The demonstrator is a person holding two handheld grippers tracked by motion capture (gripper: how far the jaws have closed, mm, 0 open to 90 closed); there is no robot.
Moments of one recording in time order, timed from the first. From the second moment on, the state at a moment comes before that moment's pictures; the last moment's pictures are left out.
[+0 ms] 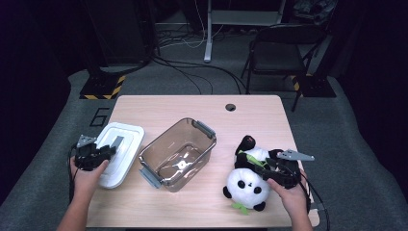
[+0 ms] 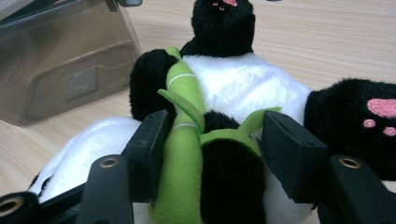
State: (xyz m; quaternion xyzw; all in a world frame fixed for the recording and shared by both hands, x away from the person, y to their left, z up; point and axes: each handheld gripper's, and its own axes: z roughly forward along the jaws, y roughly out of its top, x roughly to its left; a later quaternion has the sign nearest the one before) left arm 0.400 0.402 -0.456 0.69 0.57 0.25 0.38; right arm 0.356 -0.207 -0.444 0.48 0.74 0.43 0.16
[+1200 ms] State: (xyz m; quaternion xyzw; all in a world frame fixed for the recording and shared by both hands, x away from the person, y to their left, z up) left arm 0.415 0.394 -0.510 0.71 0.58 0.24 0.32; right arm 0.356 -0.205 -0.445 0.48 0.75 0.43 0.17
